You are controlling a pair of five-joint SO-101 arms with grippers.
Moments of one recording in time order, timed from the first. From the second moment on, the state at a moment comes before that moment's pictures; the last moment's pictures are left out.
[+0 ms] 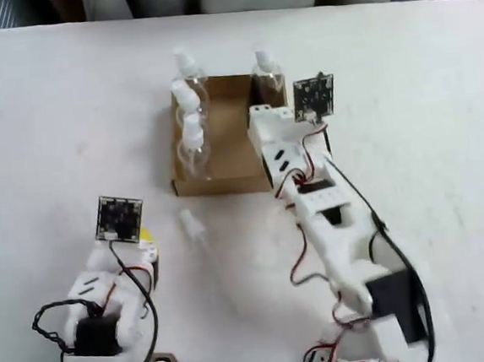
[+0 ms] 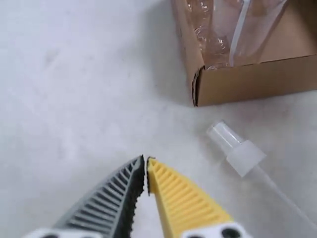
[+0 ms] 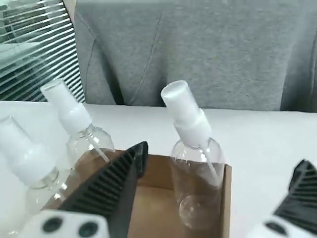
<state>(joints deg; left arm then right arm) -1.8 -104.1 97.1 58.2 -2.9 -16.4 -6.7 51.6 -28.4 -5.1</state>
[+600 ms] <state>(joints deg) -1.8 -104.1 97.1 58.2 -2.9 -16.4 -54.6 58.1 34.5 -5.1</state>
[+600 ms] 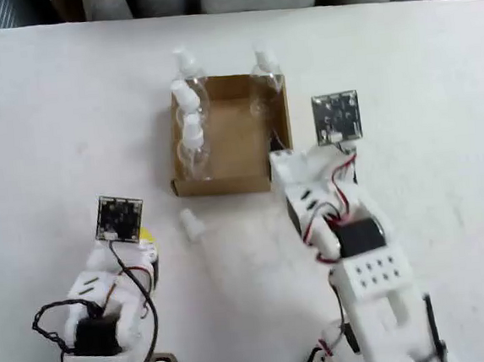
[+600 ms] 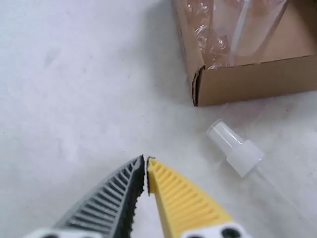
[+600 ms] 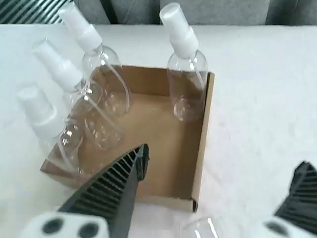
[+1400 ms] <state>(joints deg) -1.8 -104.1 97.1 58.2 -2.9 -6.6 -48.5 57.2 60.0 17.9</state>
